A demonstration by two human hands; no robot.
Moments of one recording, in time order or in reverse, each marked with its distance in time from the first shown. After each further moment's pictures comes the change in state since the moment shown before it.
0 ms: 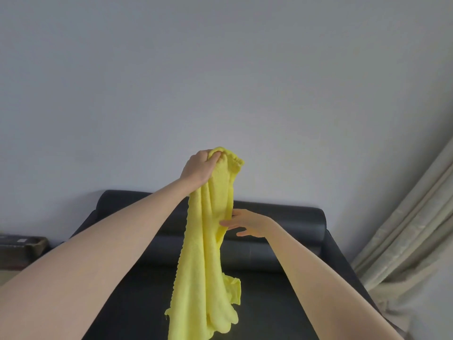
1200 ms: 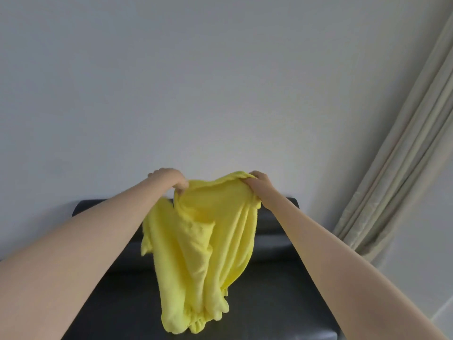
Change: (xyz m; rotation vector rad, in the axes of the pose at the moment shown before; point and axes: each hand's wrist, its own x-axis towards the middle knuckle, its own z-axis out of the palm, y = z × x) left_hand -0.025 0.019 -0.019 0.863 -0.534 -0.456; right_hand -0.099 -0.029 -0.034 0.186 0.818 -0.190
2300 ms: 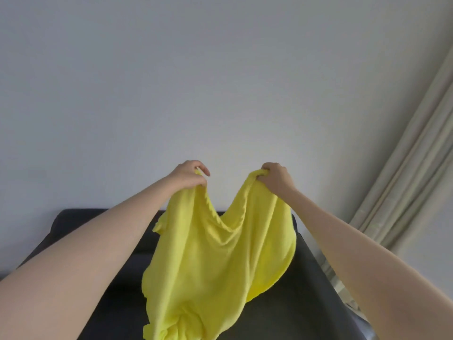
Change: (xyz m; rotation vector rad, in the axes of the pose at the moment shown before) left_hand 0.042 0.100 -0.022 -0.673 0.230 0.440; right_hand 0.107 -0.011 -0.100 -0.607 0.115 -0.275
